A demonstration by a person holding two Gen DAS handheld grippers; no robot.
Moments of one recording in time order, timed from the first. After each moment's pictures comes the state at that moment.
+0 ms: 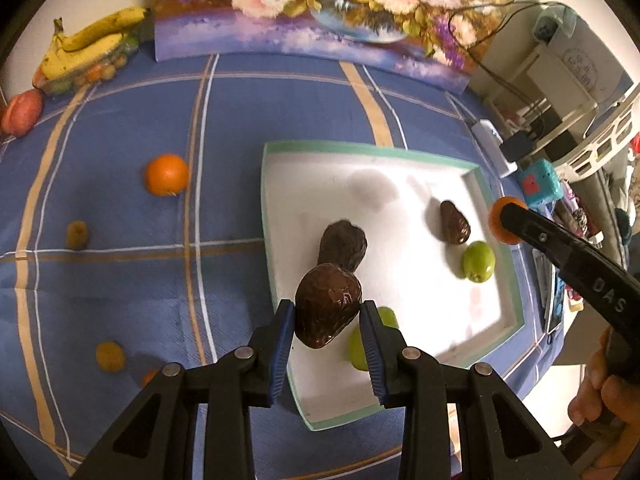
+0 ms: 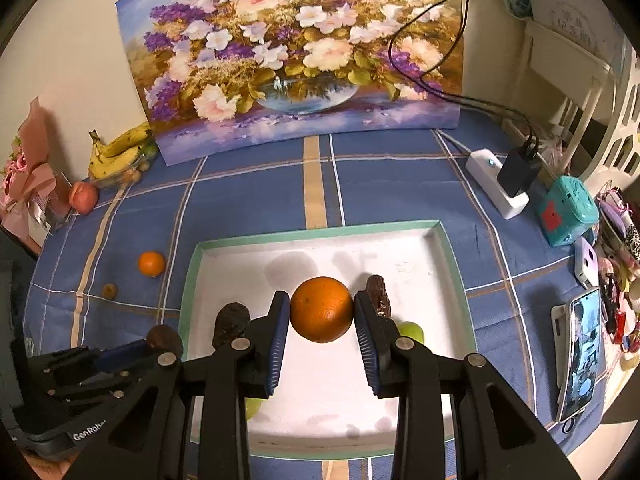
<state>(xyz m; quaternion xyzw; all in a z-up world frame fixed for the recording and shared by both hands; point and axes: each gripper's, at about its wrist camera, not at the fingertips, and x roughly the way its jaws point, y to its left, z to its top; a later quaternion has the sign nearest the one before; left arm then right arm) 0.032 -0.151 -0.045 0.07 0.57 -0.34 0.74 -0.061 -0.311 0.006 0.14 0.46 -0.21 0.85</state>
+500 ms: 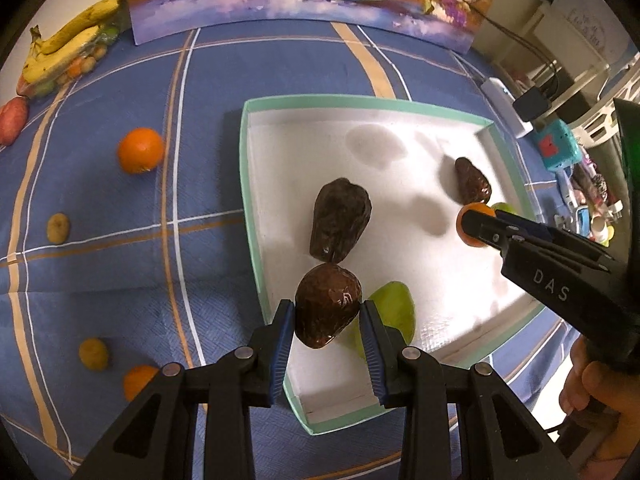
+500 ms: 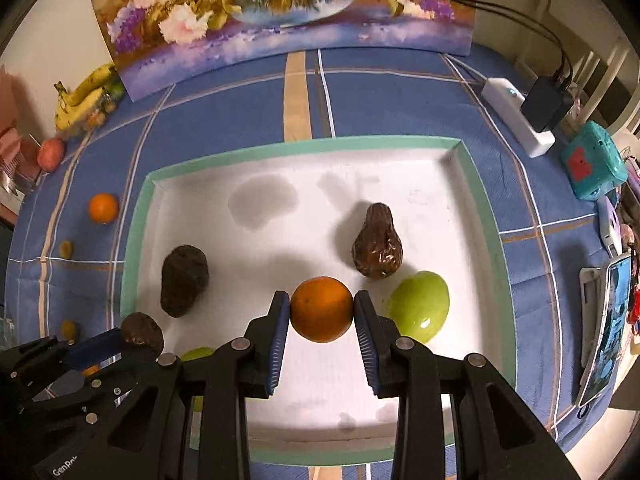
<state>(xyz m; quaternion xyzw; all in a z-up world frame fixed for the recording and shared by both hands) 0.022 -0.172 -0.072 0.12 0.59 -0.33 0.73 -0.049 -0.323 -0.067 0.15 0.55 -0.21 0.80</state>
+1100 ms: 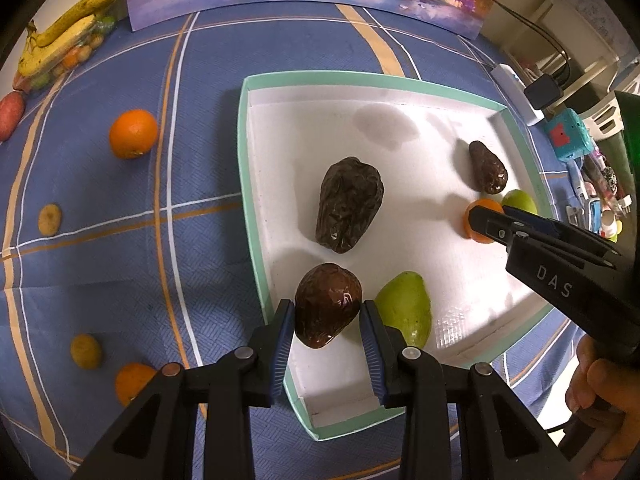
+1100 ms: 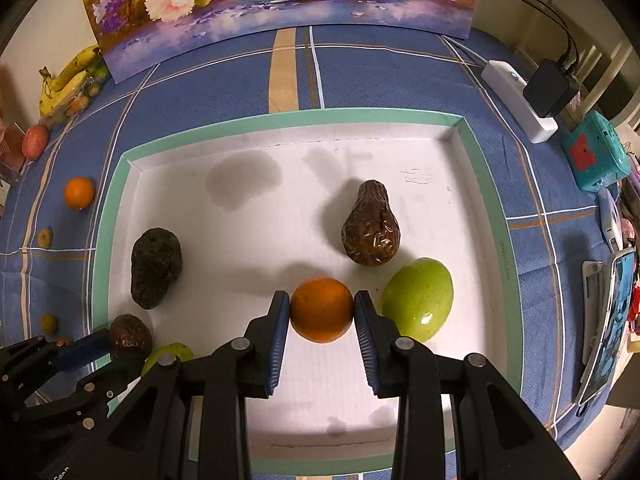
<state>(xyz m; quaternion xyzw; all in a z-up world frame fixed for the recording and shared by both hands) 0.023 -0.179 -0.089 0.13 0.61 -0.32 0.72 -0.045 -0.327 -0.083 0.15 0.57 -0.22 0.78</state>
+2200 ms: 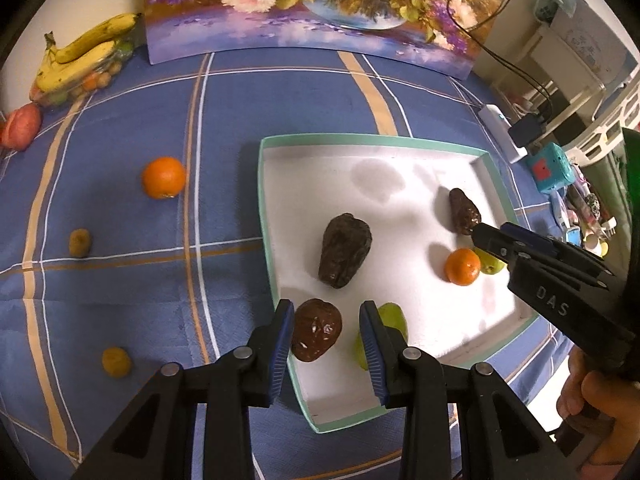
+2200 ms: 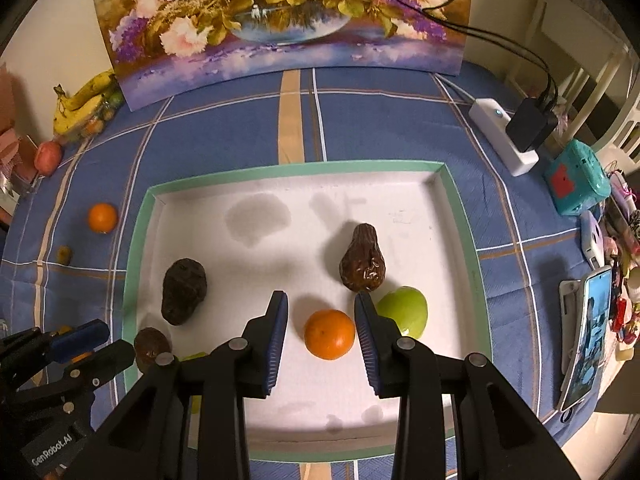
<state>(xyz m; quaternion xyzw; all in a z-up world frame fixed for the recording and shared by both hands) 0.030 -0.161 -0.044 0.10 0.57 -0.33 0.75 -0.046 -0.319 -0.039 0.13 0.53 -0.22 0.81</state>
